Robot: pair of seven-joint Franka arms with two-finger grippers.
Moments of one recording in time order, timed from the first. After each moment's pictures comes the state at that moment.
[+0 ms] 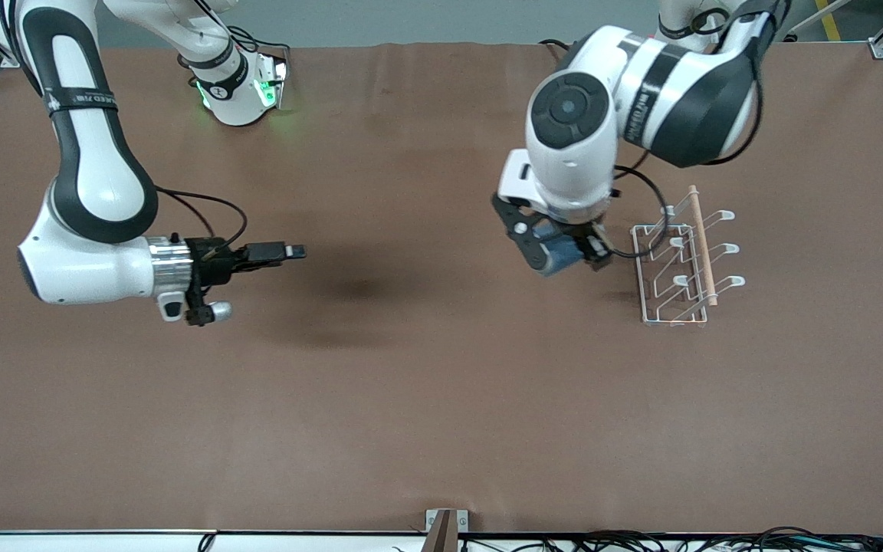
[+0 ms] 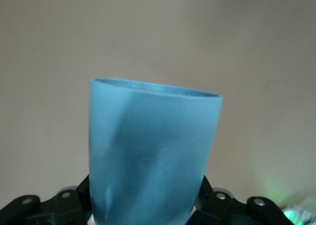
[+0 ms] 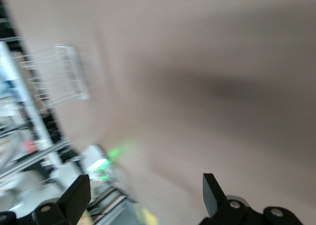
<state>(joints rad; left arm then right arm) -0.50 0.41 -0.12 -1.29 0.27 1.45 0.51 0.14 0.33 -0.05 -1.78 0.75 1.71 -0.19</state>
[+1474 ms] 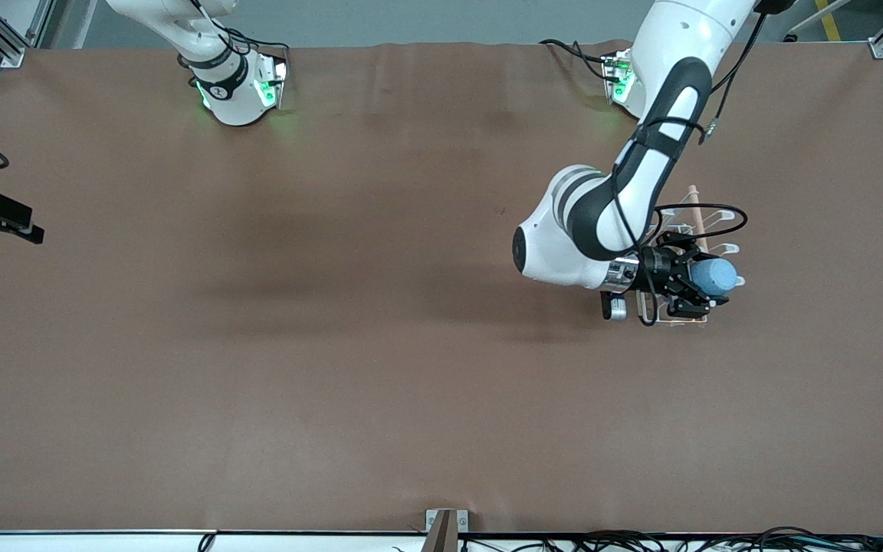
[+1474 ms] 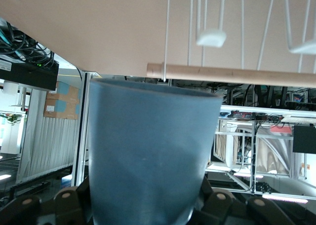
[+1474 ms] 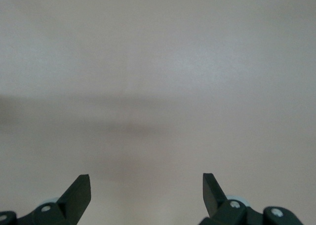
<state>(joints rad) -0.48 0.59 -0.12 -1.61 1.12 1.30 0.71 0.01 0.15 -0.12 -1.34 0.06 1.48 -0.18</state>
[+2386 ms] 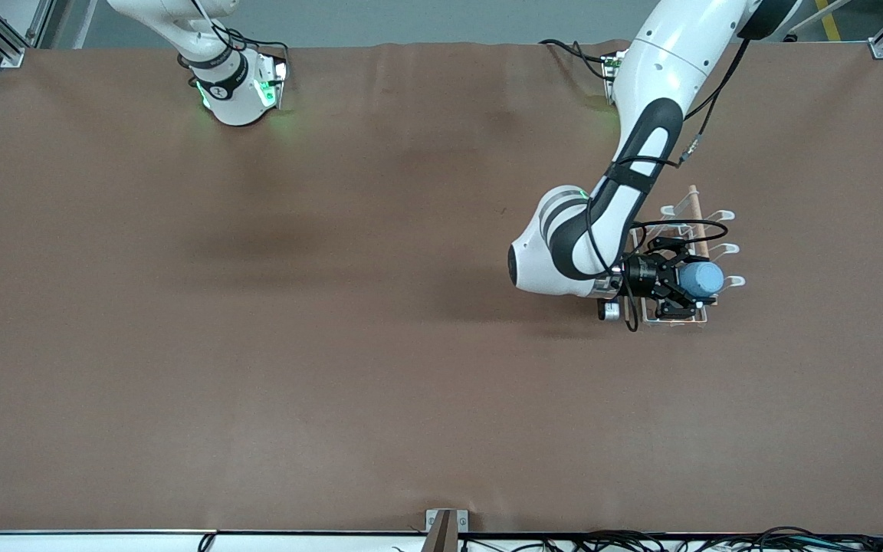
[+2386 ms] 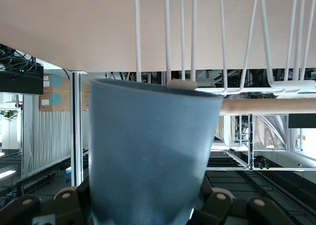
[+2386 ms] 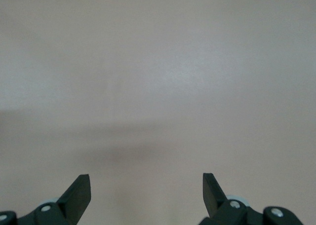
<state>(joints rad) -0.48 0.68 -0.12 -1.62 1.13 1.25 0.70 -0.02 -0.06 -0.13 -1.51 0.00 1.51 -0.09</state>
